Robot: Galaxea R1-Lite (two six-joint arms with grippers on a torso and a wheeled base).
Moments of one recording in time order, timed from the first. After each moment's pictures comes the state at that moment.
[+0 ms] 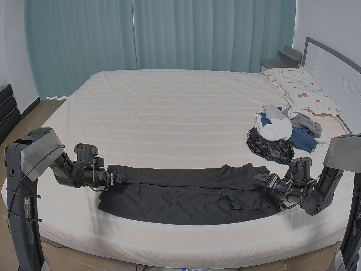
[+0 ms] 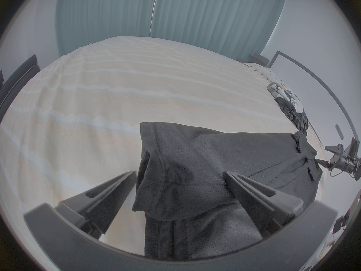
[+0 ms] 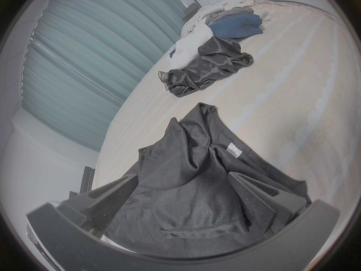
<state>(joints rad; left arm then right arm) -0.02 2.43 -1.14 -0.50 -0.25 -0.07 0.17 2.23 -0.53 -1.11 0.09 0.83</state>
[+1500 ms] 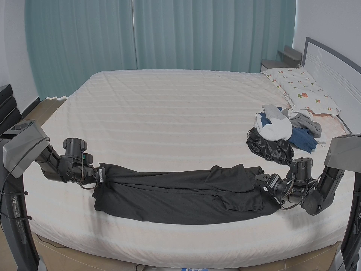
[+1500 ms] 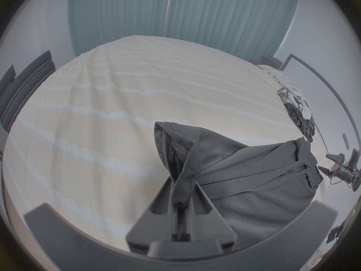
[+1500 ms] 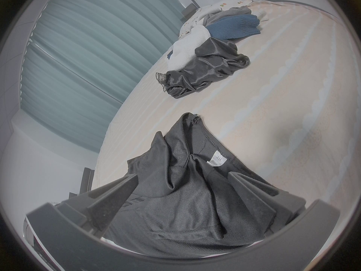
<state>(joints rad) 0.03 2.29 -1.06 -0.40 -0.18 -0.08 0.16 2.22 -0.53 -1.11 0.09 0.83</state>
